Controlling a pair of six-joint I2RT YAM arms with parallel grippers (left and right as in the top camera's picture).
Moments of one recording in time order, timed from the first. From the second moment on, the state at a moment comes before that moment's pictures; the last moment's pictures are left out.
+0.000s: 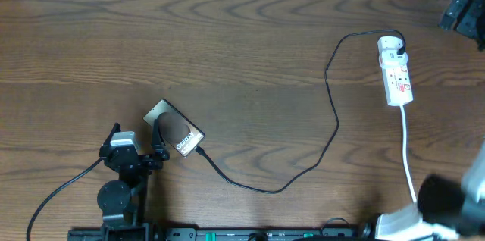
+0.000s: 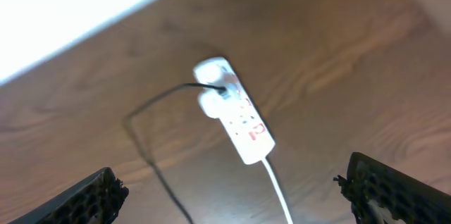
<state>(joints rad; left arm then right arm) 0.08 0.01 0.01 -0.10 0.05 -0.09 -0.31 1.70 2.21 -1.38 -0.02 0.18</state>
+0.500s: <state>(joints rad) 0.08 0.01 0.02 -0.11 0.05 -0.09 -0.18 1.15 1.84 -0.85 -0.03 0.23</state>
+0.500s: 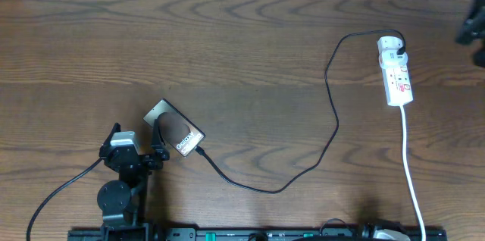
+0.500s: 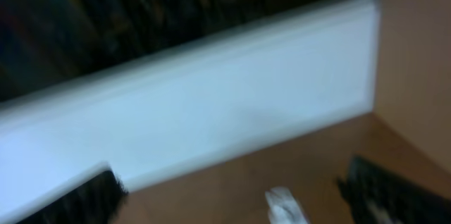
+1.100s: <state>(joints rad) 0.08 0.01 0.02 -0.11 0.05 -0.09 -0.11 0.47 0.14 0.46 -0.14 0.26</state>
